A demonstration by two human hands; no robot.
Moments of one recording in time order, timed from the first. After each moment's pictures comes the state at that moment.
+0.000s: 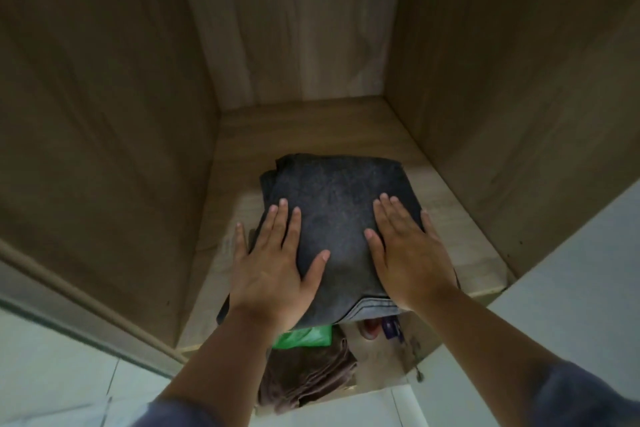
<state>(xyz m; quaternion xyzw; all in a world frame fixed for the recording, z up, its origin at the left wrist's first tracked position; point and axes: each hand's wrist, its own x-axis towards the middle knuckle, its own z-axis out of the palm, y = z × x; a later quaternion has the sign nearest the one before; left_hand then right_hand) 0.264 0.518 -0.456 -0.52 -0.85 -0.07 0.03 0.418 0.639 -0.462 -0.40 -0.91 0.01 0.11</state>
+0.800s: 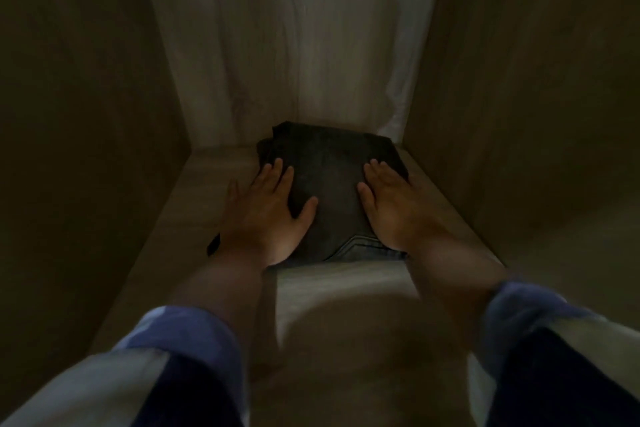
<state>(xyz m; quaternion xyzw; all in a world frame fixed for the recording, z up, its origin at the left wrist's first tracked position) 0.123 0.730 -0.477 -0.50 -0.86 -0.11 0.03 0.275 0.861 -0.481 -0.38 -0.91 0.05 0.13</state>
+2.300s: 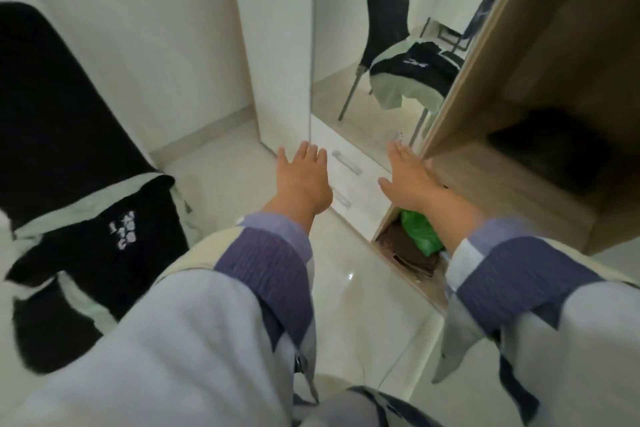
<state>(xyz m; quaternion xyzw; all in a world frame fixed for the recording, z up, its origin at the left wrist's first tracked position) 0.503 0.108 -0.214 -0.10 -0.99 0.04 -0.09 0.501 0.291 -0.212 0.00 -0.99 0.06 -0.13</state>
